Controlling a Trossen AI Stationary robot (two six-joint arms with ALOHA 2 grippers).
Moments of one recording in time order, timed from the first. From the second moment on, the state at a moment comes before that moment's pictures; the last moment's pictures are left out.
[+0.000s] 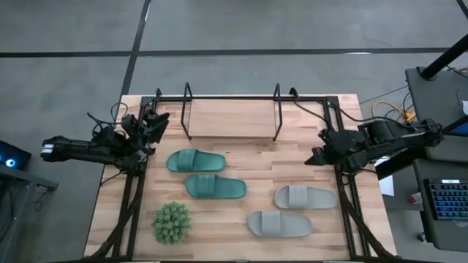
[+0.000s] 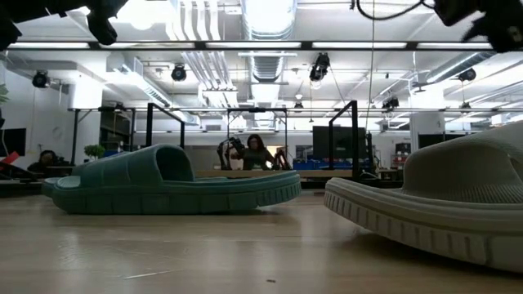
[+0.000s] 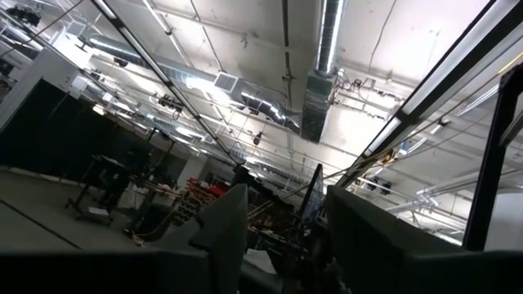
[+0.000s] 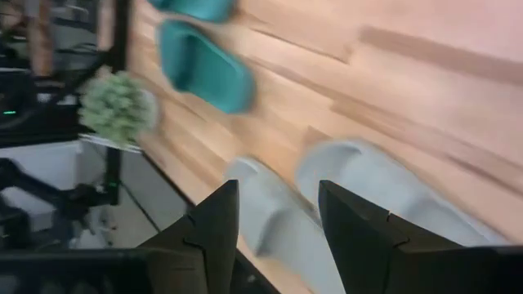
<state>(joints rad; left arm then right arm) -0.03 0.48 0.27 0.77 -0.37 -0.26 0.23 0.74 0.92 -1.02 0.02 1.48</state>
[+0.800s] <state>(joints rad) -0.03 0.48 0.27 0.77 -0.37 -0.26 0.51 0.89 0.77 -1.08 0.02 1.92</state>
